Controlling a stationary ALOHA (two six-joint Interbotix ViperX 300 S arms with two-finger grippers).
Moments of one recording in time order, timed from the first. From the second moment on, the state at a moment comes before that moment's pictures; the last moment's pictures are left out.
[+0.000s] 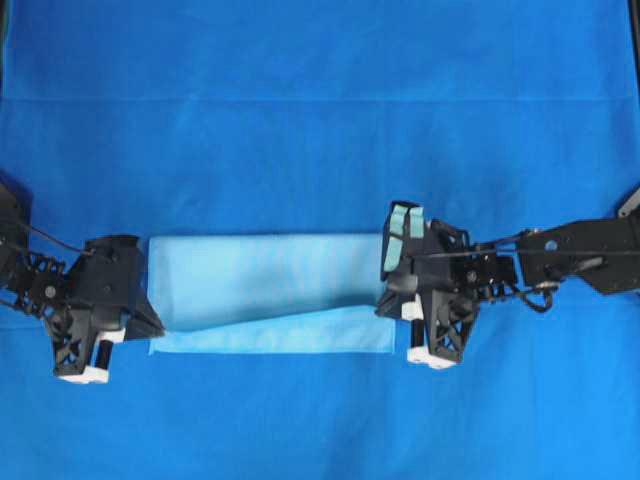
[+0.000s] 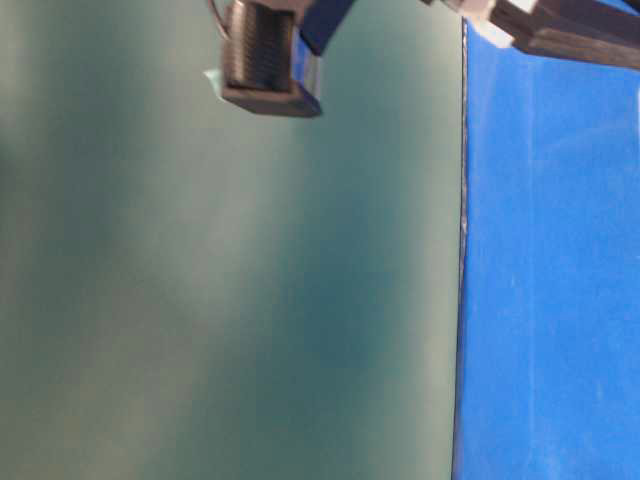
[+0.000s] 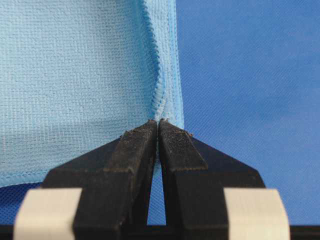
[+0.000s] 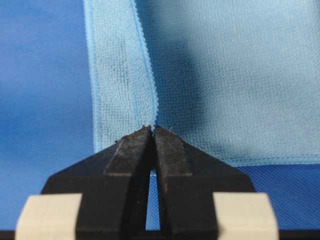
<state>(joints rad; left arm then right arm) -0.37 -0.23 1.13 -0.02 -0.04 -0.31 0.19 0.04 0.77 0.07 0.01 0.32</state>
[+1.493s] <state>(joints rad) 0.04 -0.28 1.17 -0.02 -0.03 -0.13 -0.04 0.06 0.76 -0.06 0.05 0.30</state>
